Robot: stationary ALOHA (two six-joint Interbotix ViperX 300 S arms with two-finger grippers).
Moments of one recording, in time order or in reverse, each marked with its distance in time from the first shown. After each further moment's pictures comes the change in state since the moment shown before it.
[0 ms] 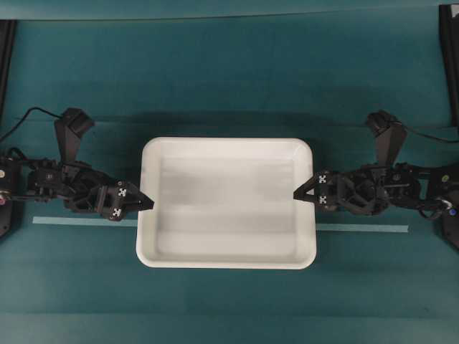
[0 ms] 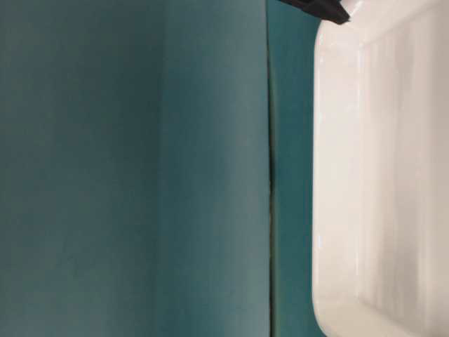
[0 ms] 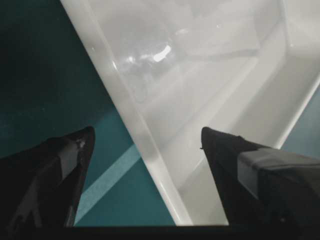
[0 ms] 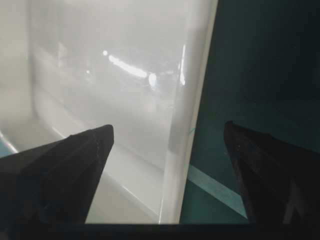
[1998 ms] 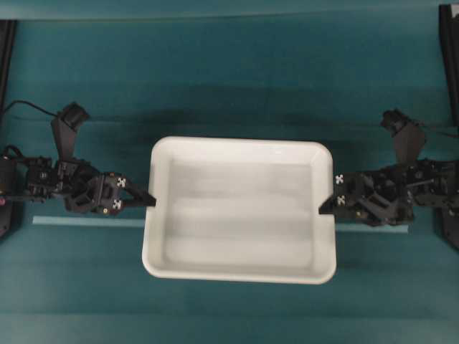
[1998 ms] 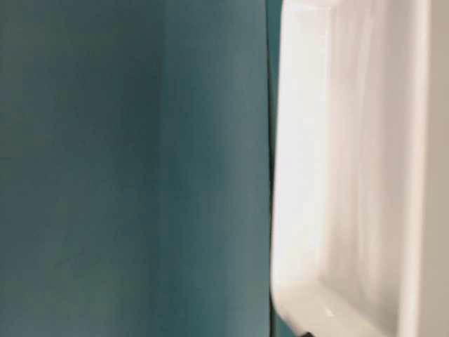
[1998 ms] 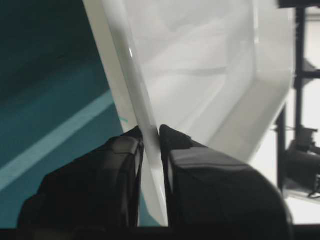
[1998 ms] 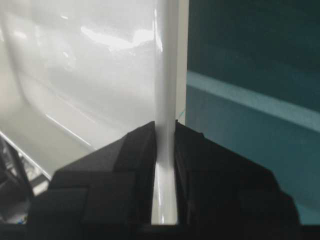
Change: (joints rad) left arm -0.040 -0.121 -0.057 0.000 0.032 -0.176; right arm 0.008 -0.279 -0.021 0.000 0.350 0.160
